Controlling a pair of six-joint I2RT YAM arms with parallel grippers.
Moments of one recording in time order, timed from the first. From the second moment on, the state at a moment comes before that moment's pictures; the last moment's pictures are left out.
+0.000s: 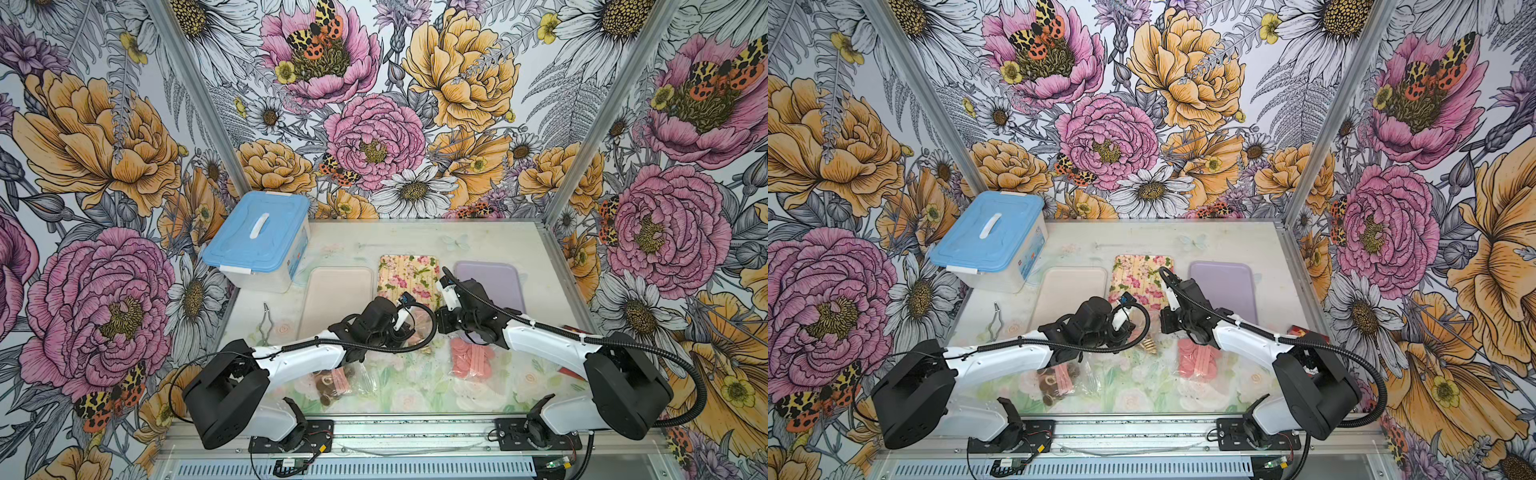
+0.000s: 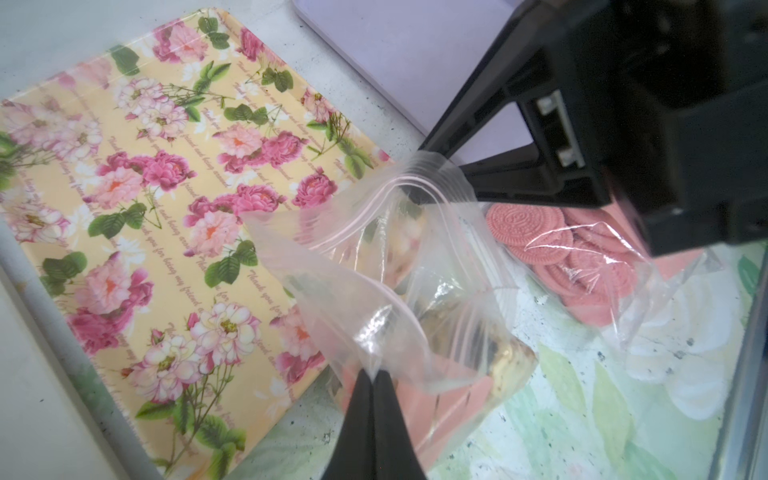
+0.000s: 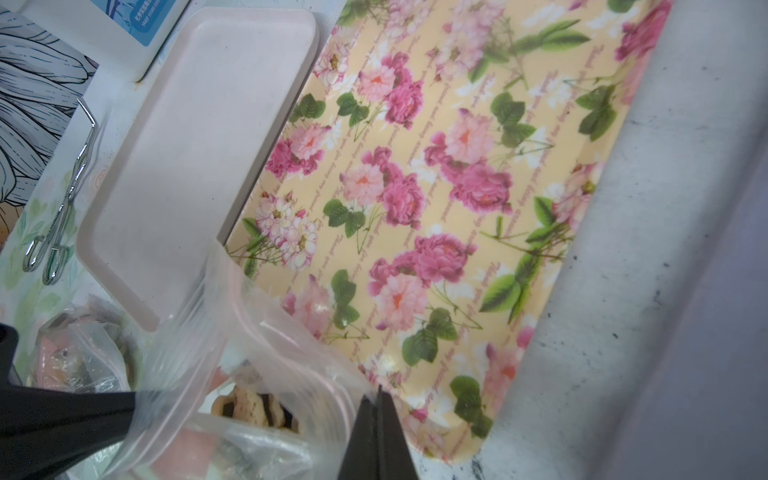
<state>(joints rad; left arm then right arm) -0.85 1.38 0.68 -0.04 0.04 -0.08 0.58 1.42 0.71 -0.10 -0.21 0.34</state>
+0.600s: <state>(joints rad) -0.85 1.25 0.63 -0.01 0.08 -0.10 0.53 1.37 0.70 -0.07 -0.24 0.36</state>
